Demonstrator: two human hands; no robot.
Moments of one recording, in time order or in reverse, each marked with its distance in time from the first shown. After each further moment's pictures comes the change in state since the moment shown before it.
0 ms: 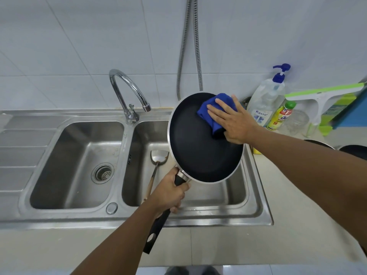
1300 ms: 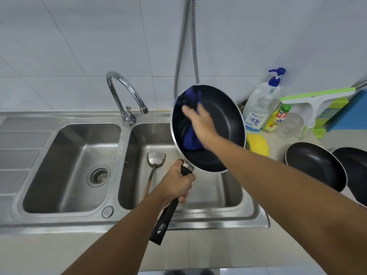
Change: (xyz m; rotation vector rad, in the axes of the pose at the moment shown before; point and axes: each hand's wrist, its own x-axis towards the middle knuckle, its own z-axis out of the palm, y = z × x) left_hand 0.016 0.033 0.014 -0.073 -0.004 -0.016; right_hand 0.045 -0.086 -0.111 1.964 0.211 0.812
